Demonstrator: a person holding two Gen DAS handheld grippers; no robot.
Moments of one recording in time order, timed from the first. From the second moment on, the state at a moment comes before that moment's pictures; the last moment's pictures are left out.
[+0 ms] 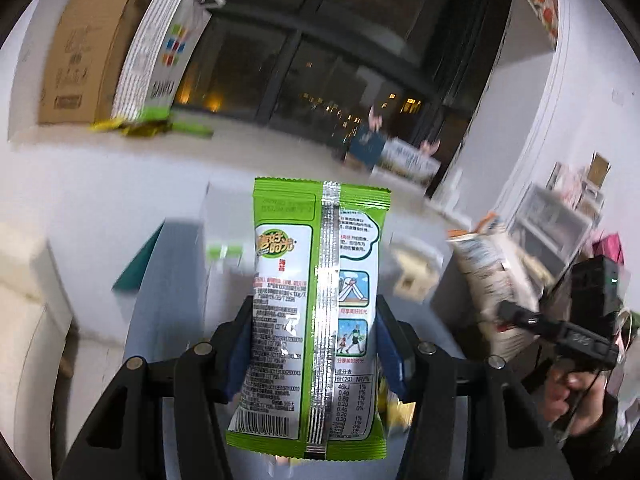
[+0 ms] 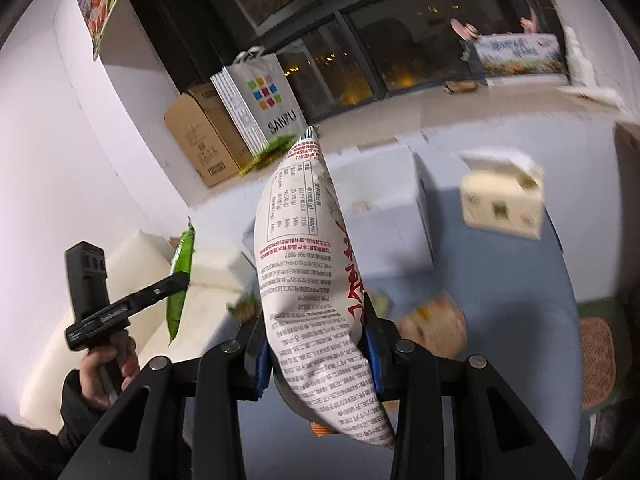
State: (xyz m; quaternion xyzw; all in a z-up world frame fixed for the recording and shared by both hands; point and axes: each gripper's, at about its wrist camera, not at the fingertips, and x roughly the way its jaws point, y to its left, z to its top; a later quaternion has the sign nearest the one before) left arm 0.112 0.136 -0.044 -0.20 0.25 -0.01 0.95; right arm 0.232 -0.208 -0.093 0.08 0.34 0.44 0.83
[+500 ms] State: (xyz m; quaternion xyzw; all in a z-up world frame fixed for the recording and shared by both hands) left arm 0.294 0.187 -0.049 -0.19 0.32 0.03 0.93; right arm 0.418 -0.079 -0.065 0.03 0.39 0.33 0.86
